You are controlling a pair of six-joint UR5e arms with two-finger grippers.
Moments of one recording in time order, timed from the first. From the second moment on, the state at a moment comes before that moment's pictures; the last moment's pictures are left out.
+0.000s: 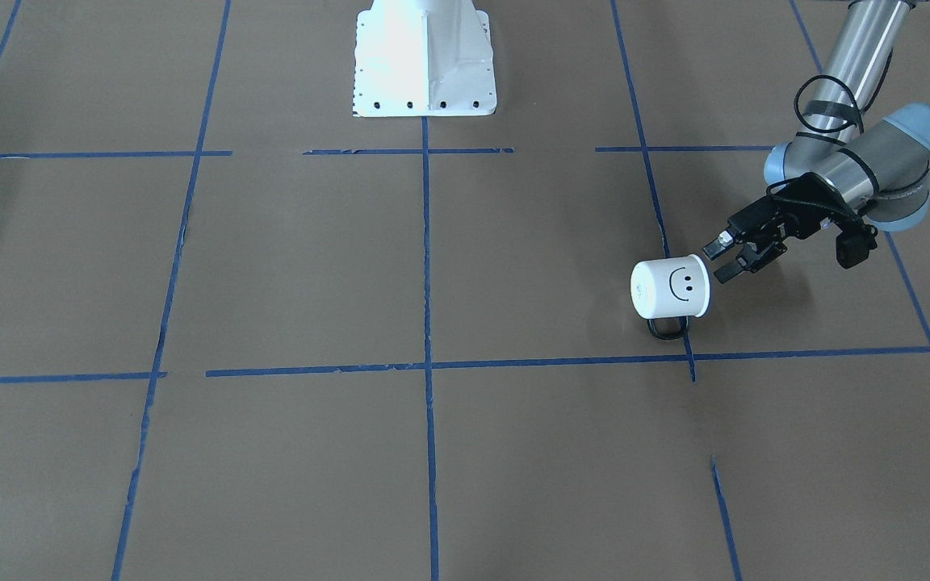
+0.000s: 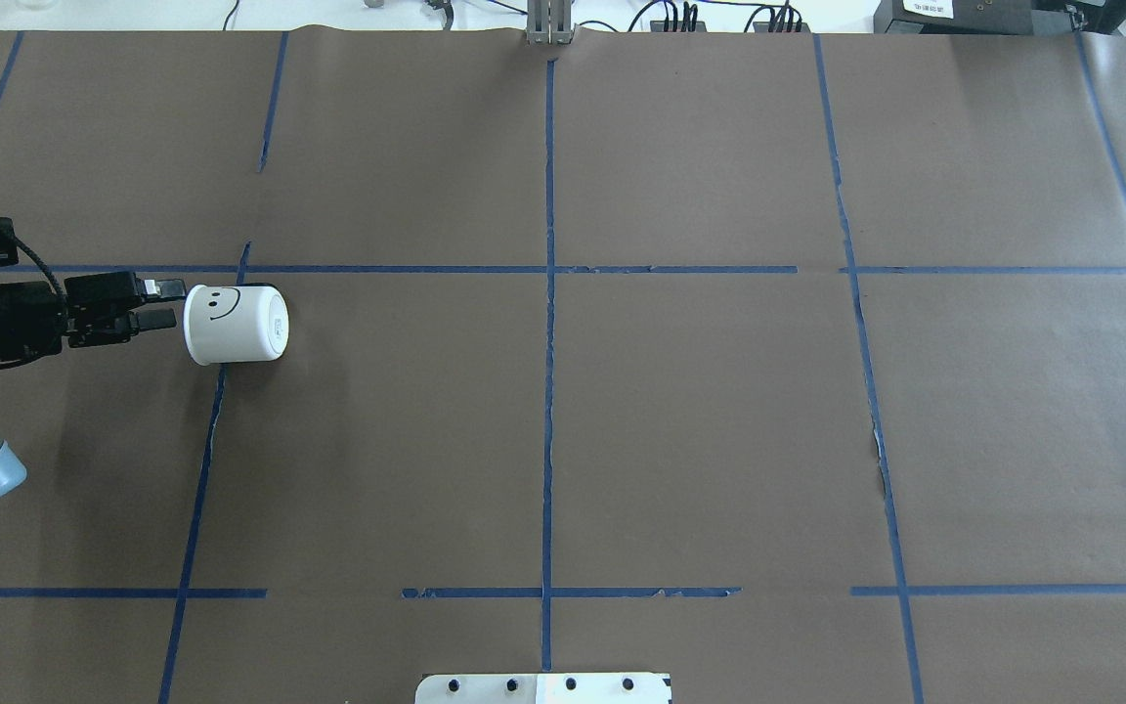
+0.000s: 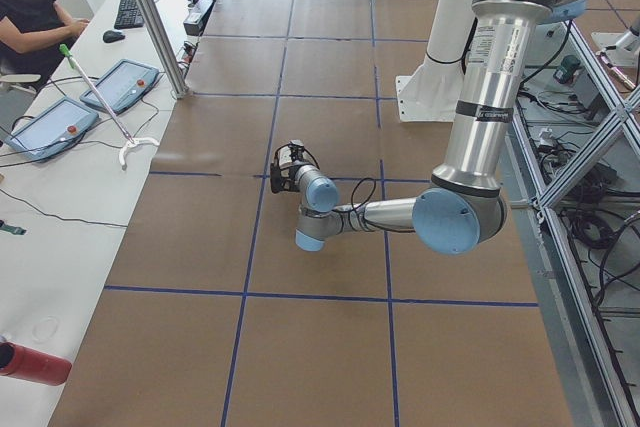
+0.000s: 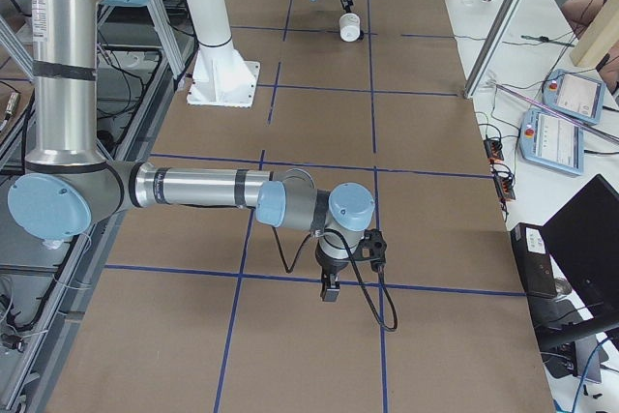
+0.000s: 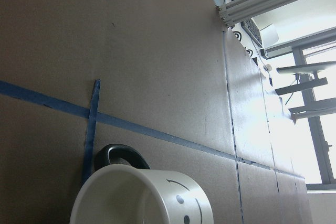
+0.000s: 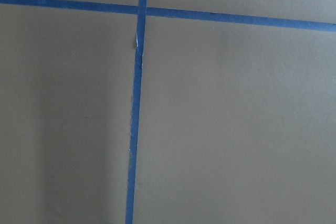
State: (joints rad) left arm -0.83 -1.77 -1.13 -3.61 -1.99 -1.72; right arm 1.57 -1.64 1.66 -1.72 2.28 -0.15
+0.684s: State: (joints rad) left arm -0.81 -1.82 -1.08 -3.61 -1.99 -1.72; right arm 1.57 -1.64 1.66 -1.72 2.28 -0.15
